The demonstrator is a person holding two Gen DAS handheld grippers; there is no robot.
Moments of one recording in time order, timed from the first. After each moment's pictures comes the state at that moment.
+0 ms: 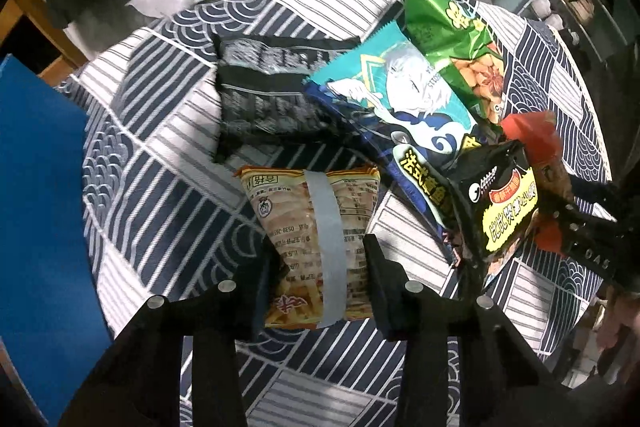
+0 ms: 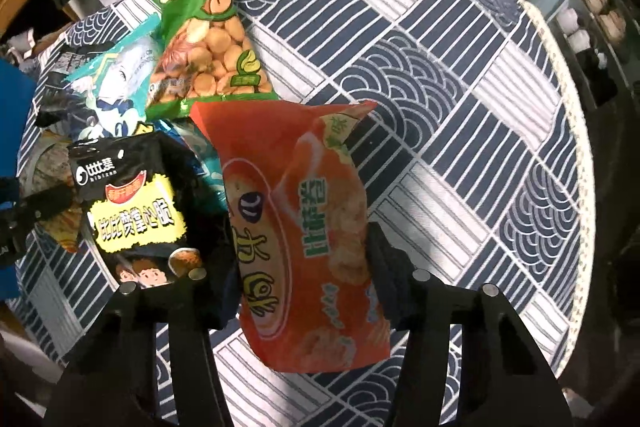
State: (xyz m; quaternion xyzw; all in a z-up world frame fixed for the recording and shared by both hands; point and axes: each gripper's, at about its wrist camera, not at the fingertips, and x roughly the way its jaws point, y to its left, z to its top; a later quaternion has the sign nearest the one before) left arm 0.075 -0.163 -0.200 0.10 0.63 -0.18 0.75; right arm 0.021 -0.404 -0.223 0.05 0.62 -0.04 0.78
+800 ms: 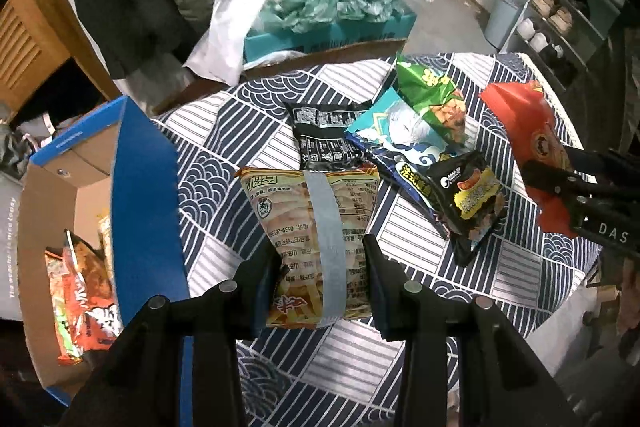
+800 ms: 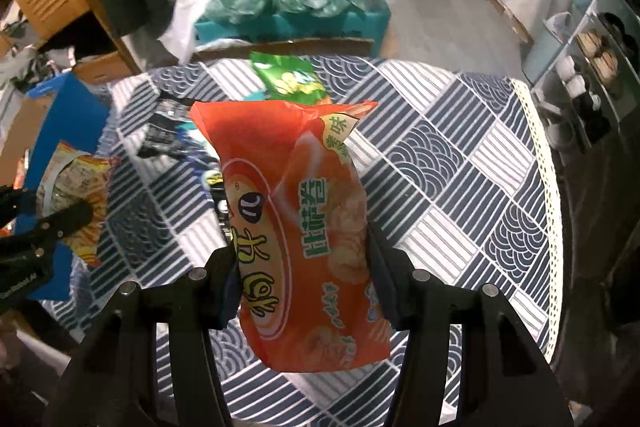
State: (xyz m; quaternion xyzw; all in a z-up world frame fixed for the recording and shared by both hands) left arm 0.037 -0.124 -0.112 0.12 0.54 -0.18 0.81; right arm 0.009 -0.350 -0.129 0.04 0.55 -0.01 0.84
